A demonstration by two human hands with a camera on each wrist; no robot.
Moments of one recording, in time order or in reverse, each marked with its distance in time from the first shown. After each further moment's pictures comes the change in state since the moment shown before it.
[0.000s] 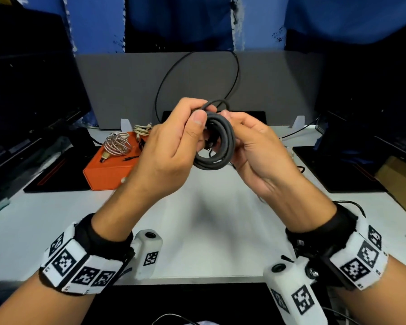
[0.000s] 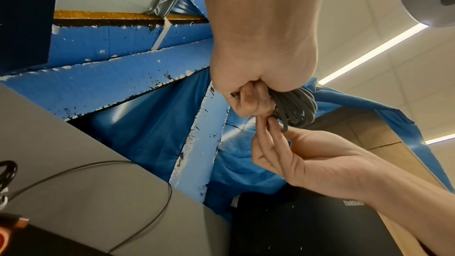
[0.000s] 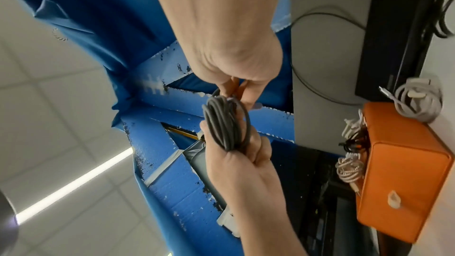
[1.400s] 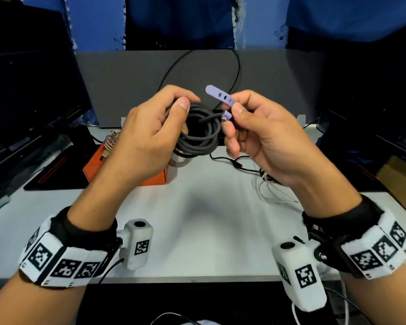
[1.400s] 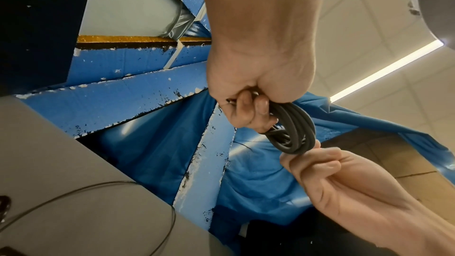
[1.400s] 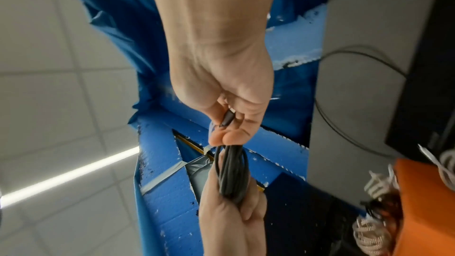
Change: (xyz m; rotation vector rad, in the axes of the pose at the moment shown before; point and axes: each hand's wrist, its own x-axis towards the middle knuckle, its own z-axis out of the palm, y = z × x) left_hand 0.011 -0.006 -0.026 0.132 0.028 -0.068; right_hand -0.001 -0.029 -0.016 -0.280 -0.314 -0.074
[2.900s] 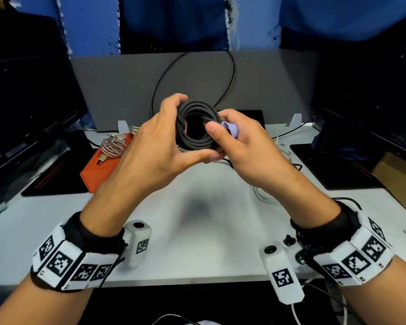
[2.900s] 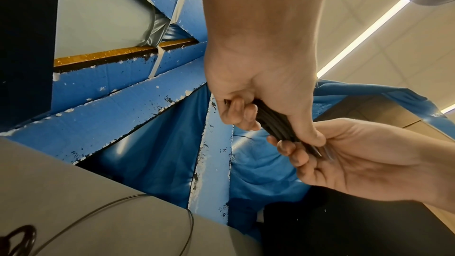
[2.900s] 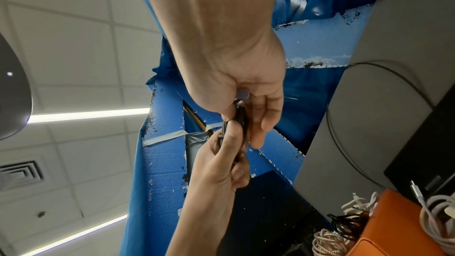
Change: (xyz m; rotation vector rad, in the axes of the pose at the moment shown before) left_hand -0.003 -0.002 0.014 0.256 -0.188 -0.105; right_hand 0.000 0.019 0.008 -0.737 0.178 -0.036
